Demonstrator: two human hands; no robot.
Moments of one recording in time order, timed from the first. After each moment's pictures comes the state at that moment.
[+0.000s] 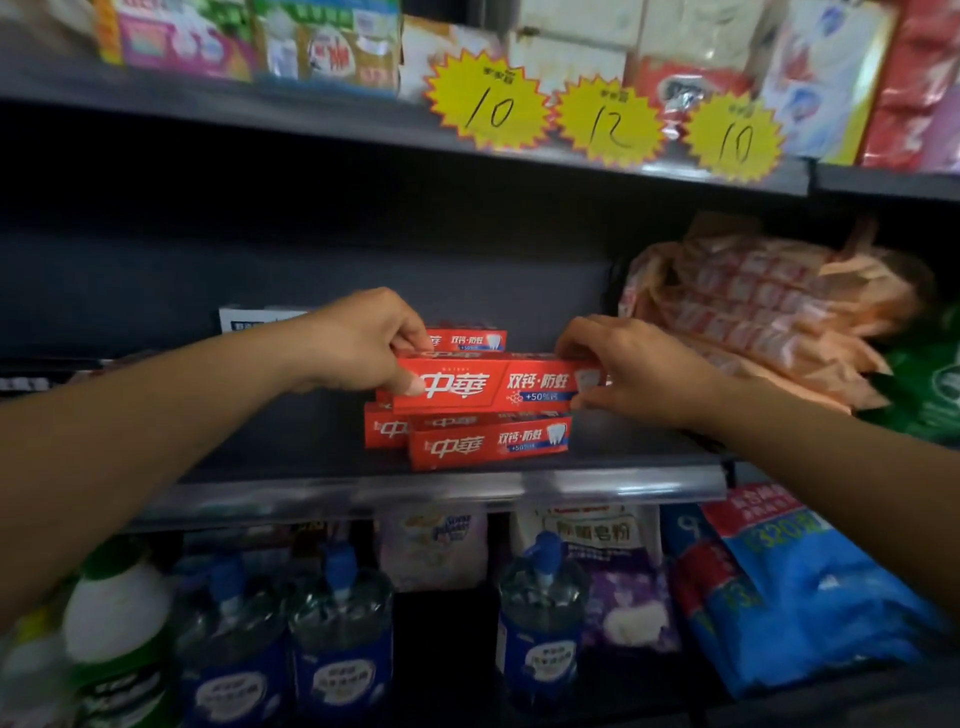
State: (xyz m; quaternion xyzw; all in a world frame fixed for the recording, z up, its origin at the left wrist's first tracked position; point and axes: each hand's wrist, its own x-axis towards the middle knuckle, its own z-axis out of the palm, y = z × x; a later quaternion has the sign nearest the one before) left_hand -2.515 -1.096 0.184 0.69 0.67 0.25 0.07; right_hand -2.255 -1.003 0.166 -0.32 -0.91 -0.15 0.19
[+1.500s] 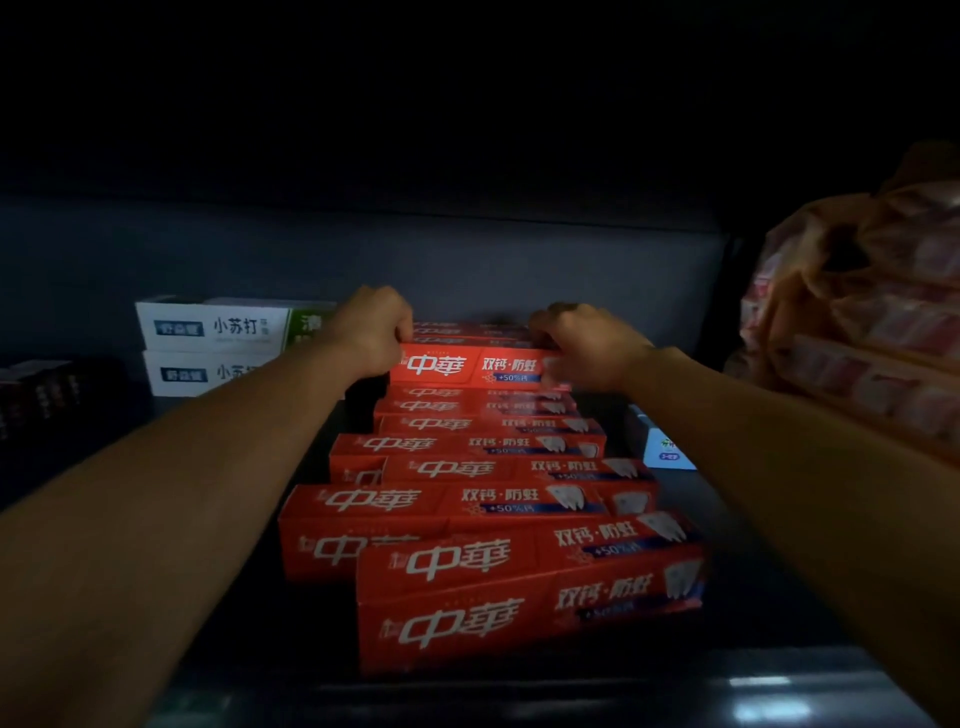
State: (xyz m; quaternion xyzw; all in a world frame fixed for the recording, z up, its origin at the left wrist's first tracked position) left_hand -2.604 -0.831 0.131 0.60 0.75 0.26 -0.10; right_hand -2.392 -0.725 0.131 -0.35 -0.92 -0.11 0.16
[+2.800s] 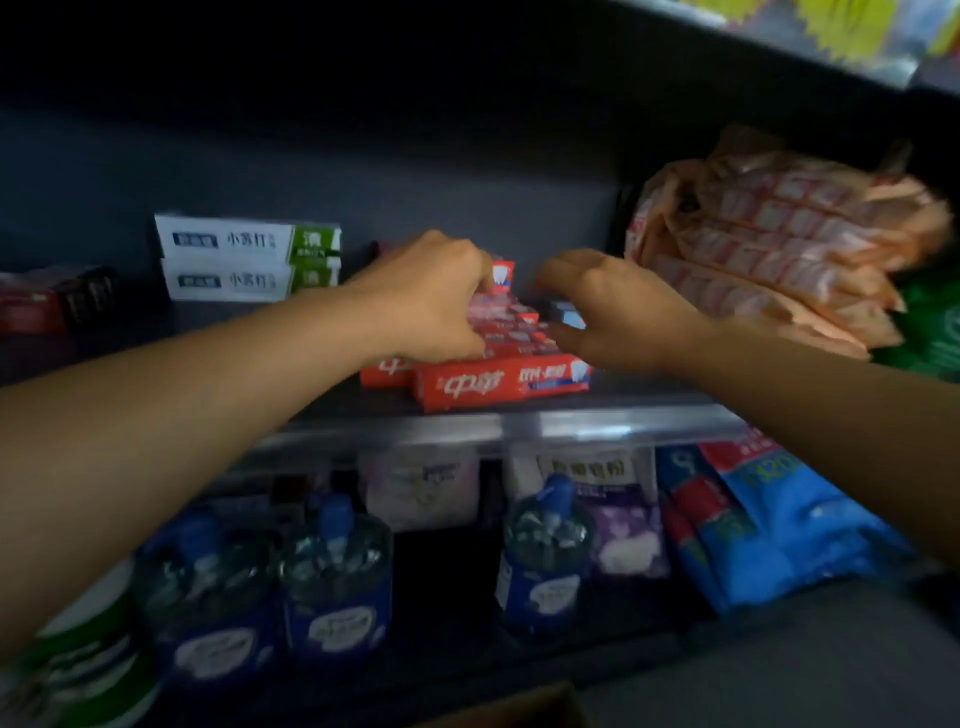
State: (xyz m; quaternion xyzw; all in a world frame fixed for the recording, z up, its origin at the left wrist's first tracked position) left_hand -2.507 -1.057 0.152 0.75 0.62 0.20 -0.12; right_hand -2.319 -0.967 0.138 -0.32 -0.90 -0.22 0.19
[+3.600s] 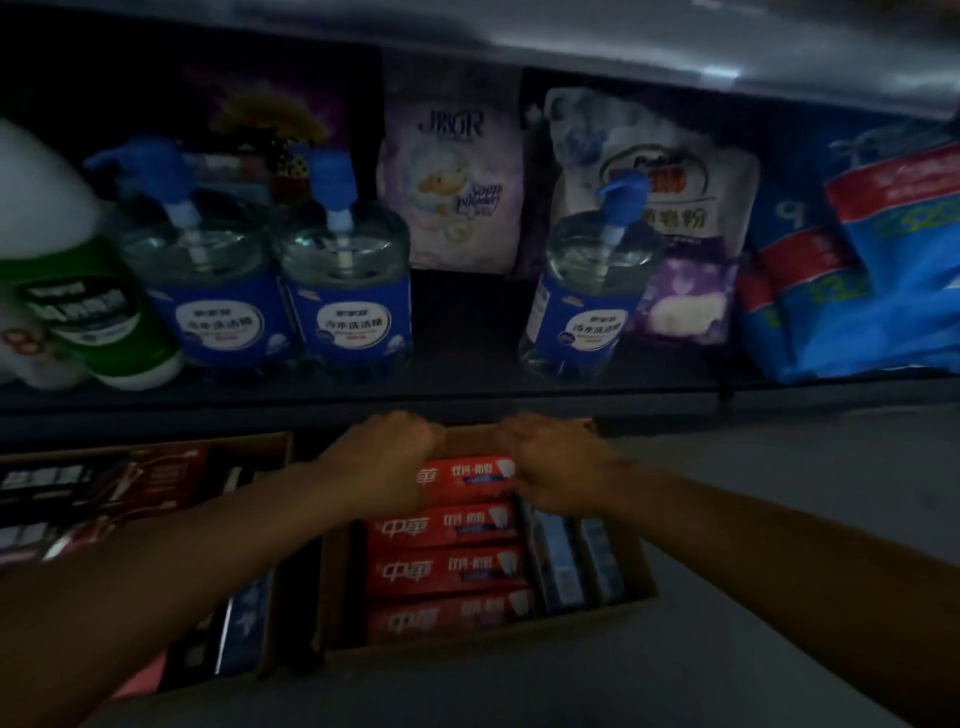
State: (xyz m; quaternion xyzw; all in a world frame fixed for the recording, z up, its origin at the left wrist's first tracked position) left_hand -2.496 -1.156 -0.218 0.74 0.63 -0.05 0.22; right_hand -2.294 -1.076 -0.244 -0.26 -0.96 0.09 -0.07
